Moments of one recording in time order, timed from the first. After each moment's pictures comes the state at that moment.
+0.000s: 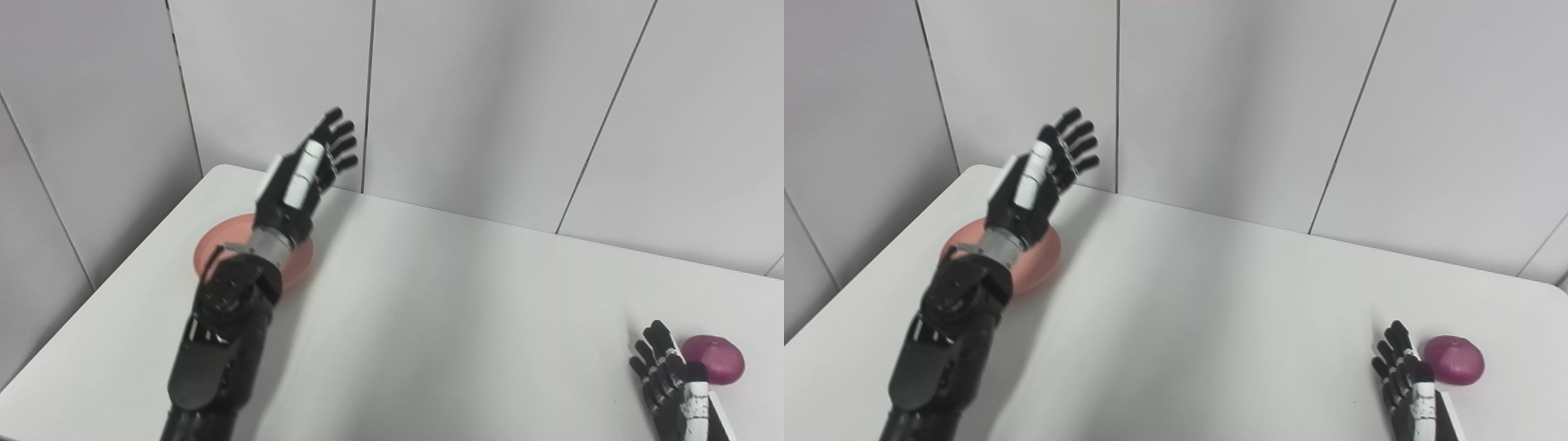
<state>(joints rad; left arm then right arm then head) -0.47 0.18 0.20 -0.08 -0.29 0.25 -0.06 -0.05 -0.21 -0.12 0.08 0.25 0.00 0.22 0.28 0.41</state>
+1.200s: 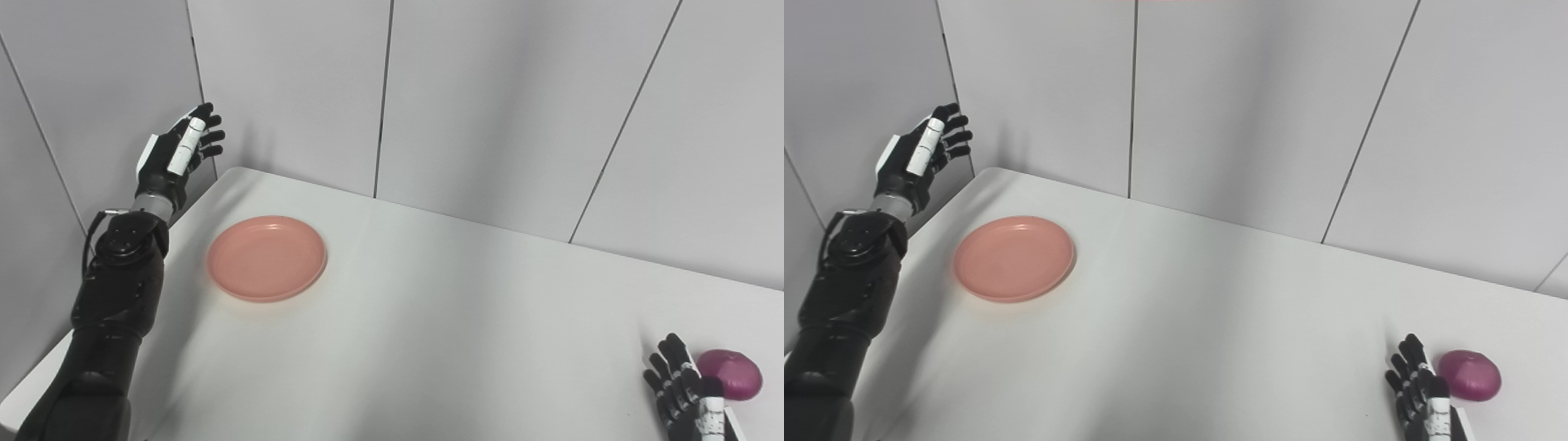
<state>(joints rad) -0.58 0.51 0.33 0.60 -0.22 -0.02 -0.10 -0.05 -0.21 -0.12 0.08 0.25 0.00 0.22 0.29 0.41</state>
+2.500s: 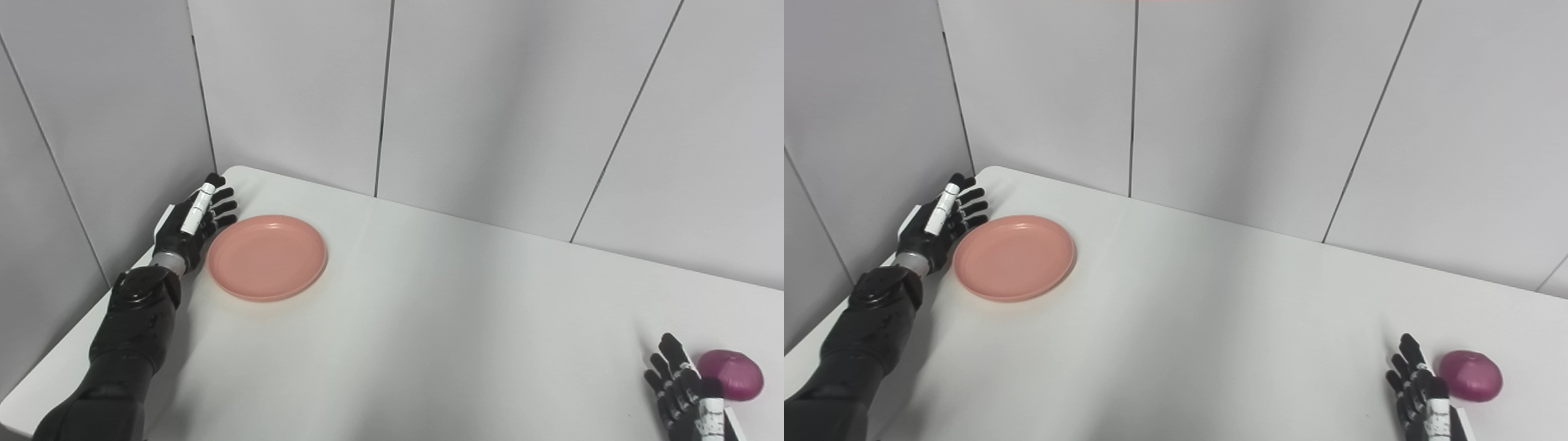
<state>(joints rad) -0.58 0.47 0.33 0.92 -0.29 -0.15 -0.20 -0.05 -0.21 -0.12 0.08 0.23 0.00 0.22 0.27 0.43</state>
